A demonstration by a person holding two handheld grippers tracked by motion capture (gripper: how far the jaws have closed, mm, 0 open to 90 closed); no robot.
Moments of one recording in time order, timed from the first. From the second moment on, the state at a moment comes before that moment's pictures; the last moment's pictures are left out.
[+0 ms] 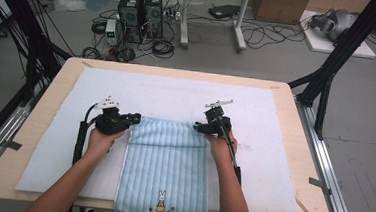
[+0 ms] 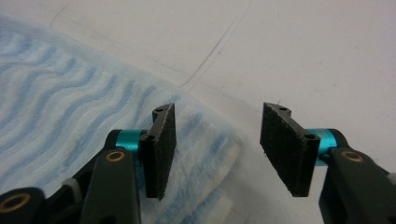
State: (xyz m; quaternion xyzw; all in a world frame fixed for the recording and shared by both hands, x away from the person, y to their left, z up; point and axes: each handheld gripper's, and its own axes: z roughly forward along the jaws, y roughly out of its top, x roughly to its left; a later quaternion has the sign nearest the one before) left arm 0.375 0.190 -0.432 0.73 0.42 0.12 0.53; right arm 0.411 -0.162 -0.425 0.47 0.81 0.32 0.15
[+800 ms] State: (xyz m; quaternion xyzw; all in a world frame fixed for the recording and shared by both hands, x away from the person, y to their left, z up) left arm 0.369 0.199 -0.421 0.70 0.42 0.11 0.56; right arm 0.397 -0.171 -0.407 0.43 0.80 0.37 0.19
